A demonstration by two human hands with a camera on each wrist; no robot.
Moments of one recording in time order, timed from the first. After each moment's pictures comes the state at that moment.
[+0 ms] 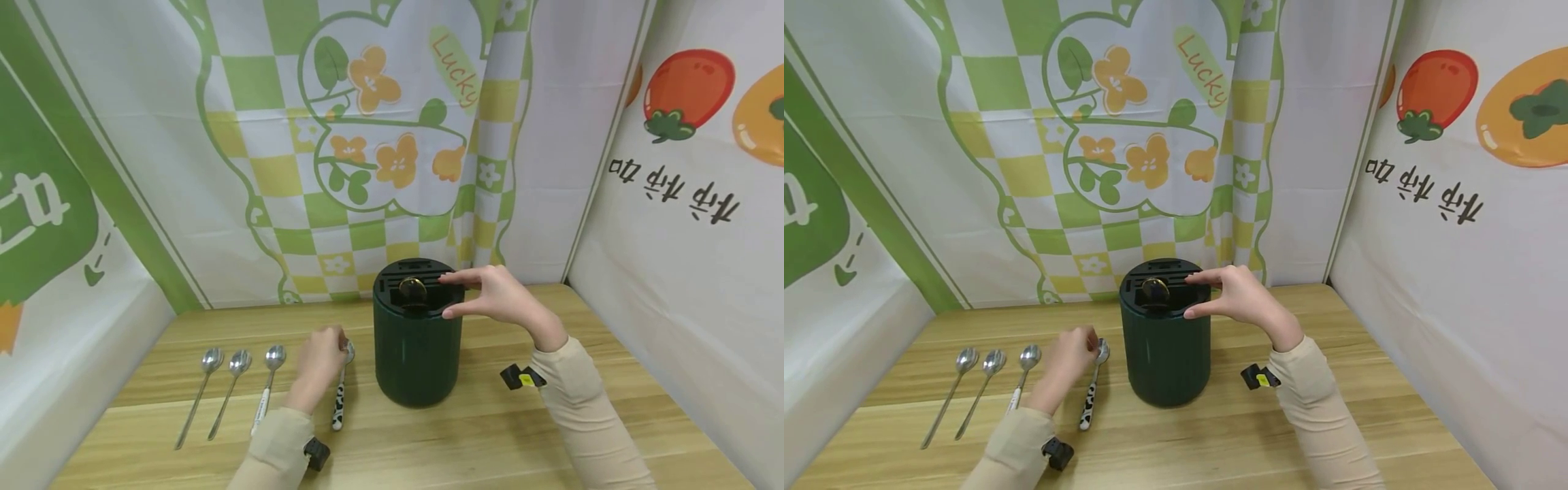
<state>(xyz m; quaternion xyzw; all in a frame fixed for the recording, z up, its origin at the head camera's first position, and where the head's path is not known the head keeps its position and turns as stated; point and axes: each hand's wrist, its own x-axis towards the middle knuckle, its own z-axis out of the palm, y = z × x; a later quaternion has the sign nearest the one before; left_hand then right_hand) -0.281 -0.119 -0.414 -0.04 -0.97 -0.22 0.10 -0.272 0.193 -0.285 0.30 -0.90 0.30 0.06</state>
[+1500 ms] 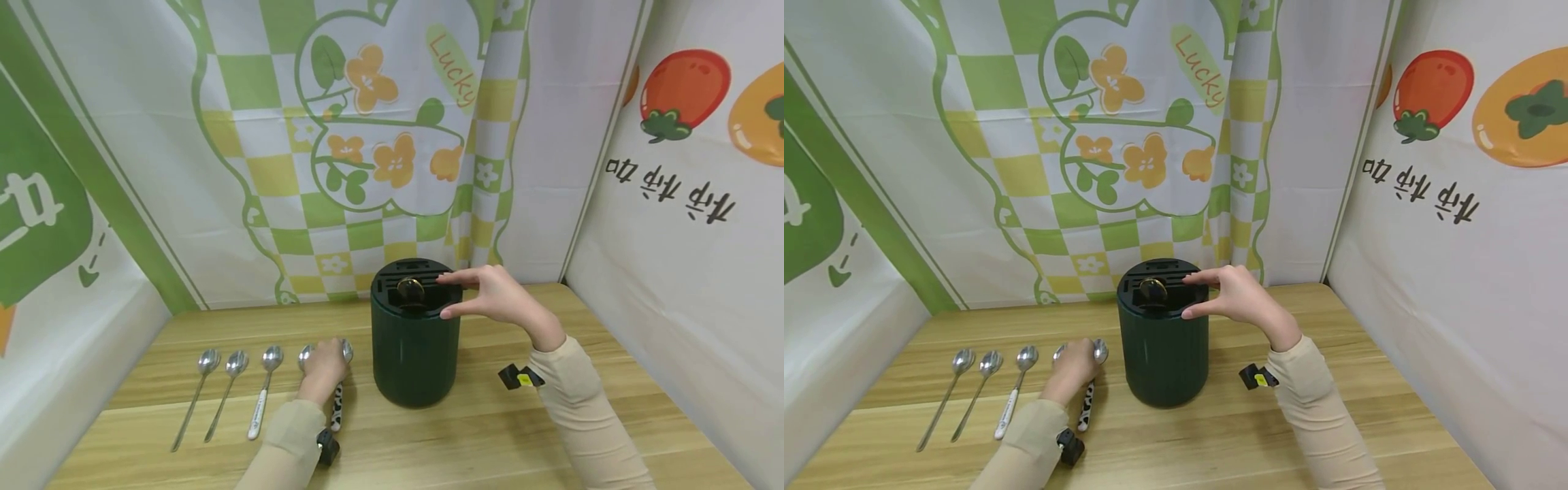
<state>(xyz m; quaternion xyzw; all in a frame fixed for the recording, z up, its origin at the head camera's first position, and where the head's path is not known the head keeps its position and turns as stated) -0.293 -0.110 -0.436 0.01 -0.98 -0.18 0.02 -0.272 0.193 -0.285 0.30 -0.90 0.30 0.06</state>
